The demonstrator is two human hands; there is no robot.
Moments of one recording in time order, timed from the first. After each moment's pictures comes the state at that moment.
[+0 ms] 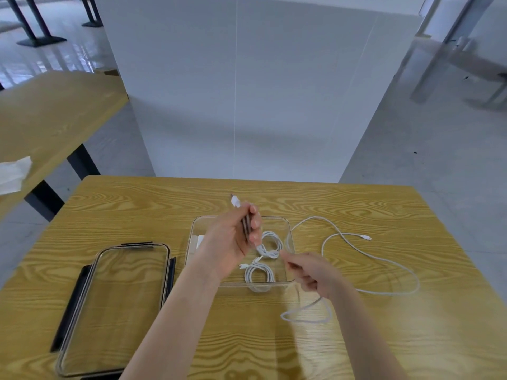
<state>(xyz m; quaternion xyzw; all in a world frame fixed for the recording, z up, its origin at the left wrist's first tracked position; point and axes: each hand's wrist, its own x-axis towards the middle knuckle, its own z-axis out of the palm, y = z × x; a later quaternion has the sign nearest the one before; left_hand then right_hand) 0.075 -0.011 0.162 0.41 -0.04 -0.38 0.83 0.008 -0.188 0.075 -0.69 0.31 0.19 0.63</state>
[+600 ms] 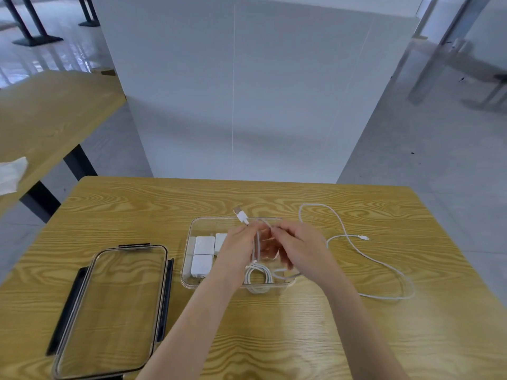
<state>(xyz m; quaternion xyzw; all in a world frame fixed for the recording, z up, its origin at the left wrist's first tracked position) 0.064 -0.032 0.142 0.62 0.00 -0.32 0.72 0.011 -0.141 0.154 -0.83 0.16 -0.02 0.54</state>
